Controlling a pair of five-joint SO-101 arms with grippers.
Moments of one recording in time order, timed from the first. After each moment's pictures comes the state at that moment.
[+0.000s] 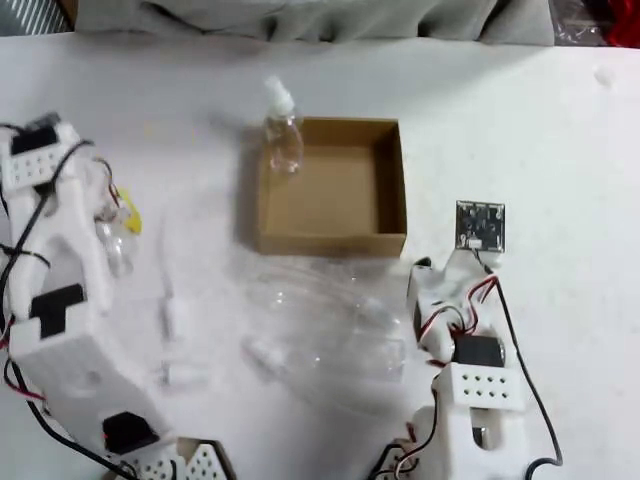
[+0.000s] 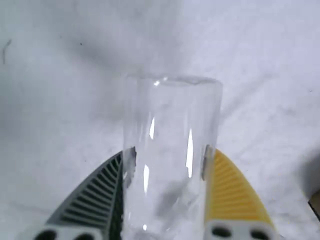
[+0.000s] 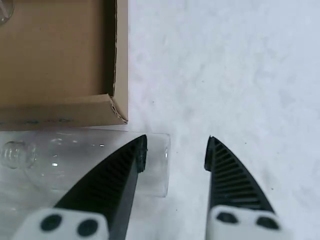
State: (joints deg) left arm -26.1 22.9 -9.1 87.6 17.8; right arm 0.8 -59.6 80.0 31.0 0.5
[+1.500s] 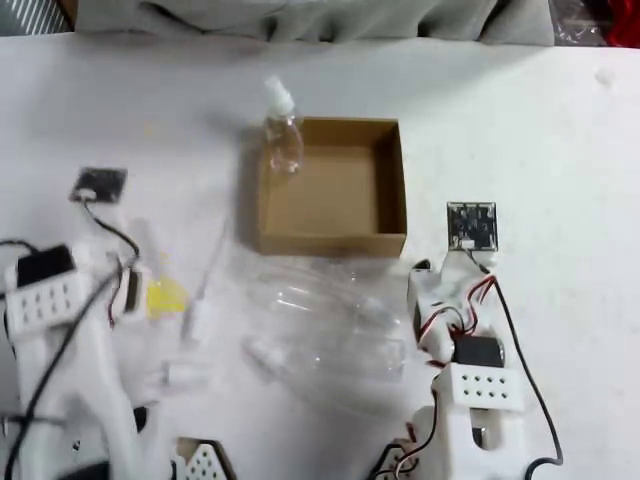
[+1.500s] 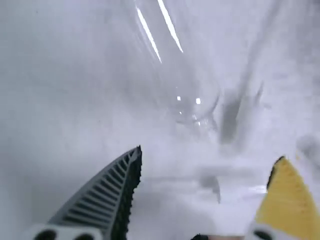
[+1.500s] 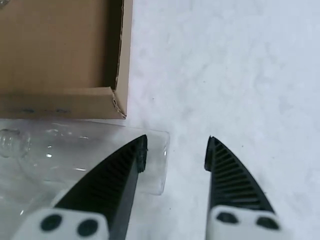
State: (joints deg) left arm -25.8 -34.0 46.2 76.9 -20.7; right arm 0.8 -59.6 80.4 30.9 4.8
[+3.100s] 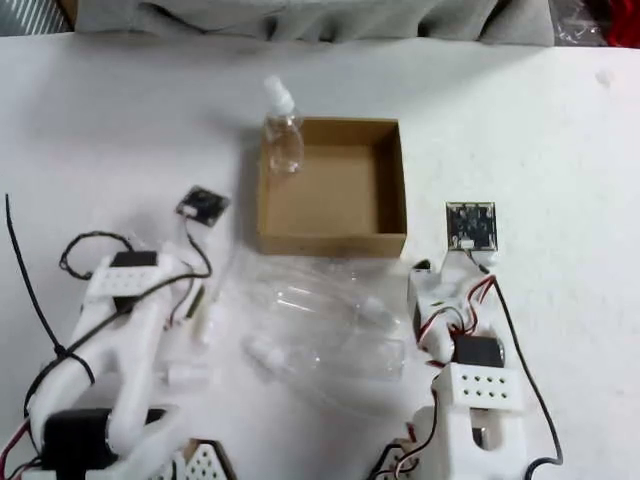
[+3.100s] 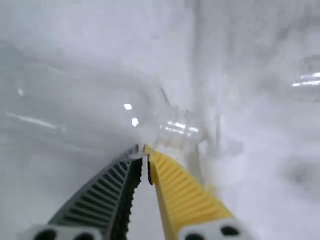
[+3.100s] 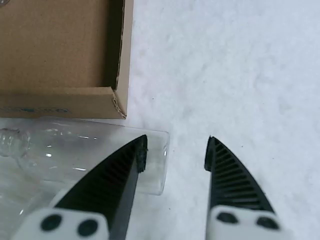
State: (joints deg) left arm -7.1 -18.9 57.7 50.6 -24.6; right arm 0.8 -59.6 80.4 30.9 5.1
